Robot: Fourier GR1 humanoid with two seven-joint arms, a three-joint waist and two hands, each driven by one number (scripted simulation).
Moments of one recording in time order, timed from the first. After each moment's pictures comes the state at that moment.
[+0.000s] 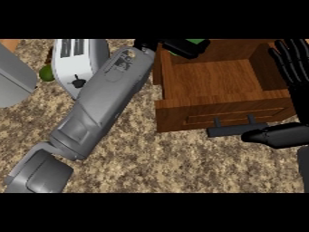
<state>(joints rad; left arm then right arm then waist) -1.34 0.00 -0.15 -0.40 0.25 0.33 -0.26 -0.31 -0.22 -0.14 -1.79 -0.12 0.21 0.06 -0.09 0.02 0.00</state>
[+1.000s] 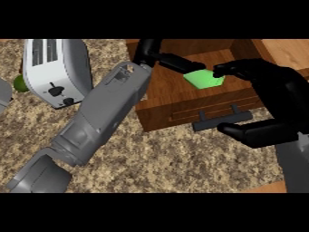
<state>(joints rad) -1.26 0.00 -0.30 -0.37 0.46 0.25 -0.34 -0.42 -0.19 -0.02 -1.76 -0.27 0.38 0.08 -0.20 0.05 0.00</state>
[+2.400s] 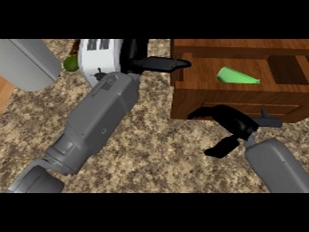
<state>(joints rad) -1.12 0.03 -0.25 -0.50 0.67 0.24 -0.56 -0.39 -0.33 0.35 -1.24 0.45 0.39 -0.09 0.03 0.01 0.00</state>
